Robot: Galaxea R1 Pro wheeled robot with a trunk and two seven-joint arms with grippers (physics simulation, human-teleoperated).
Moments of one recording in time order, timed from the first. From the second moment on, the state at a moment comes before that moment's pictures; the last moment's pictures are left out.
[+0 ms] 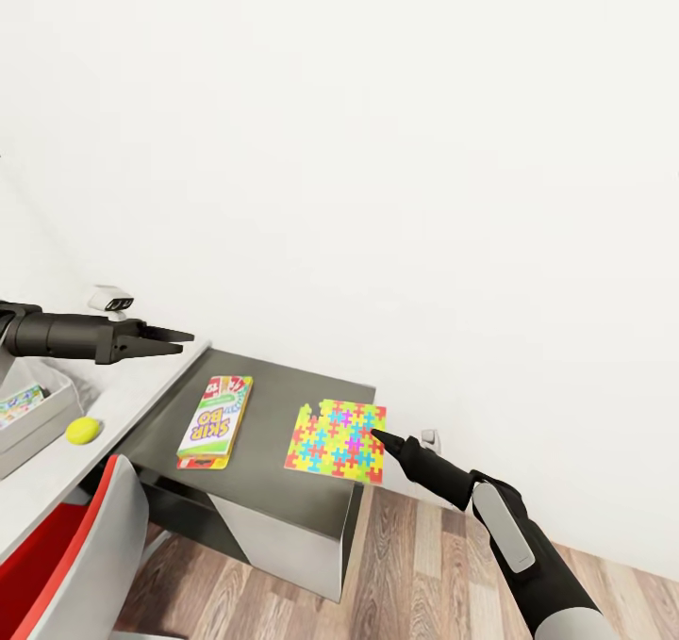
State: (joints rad) left arm -0.92 0.62 -0.07 -1.36 0.28 1.04 -1.57; right arm -0.46 -0.03 0.04 -1.01 -0.89 0.67 0.55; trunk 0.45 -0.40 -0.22
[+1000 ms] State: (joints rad) left arm -0.92 0.62 -0.07 -1.36 0.28 1.04 -1.57; right arm -0.46 -0.03 0.04 -1.01 -0.89 0.67 0.55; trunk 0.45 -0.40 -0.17
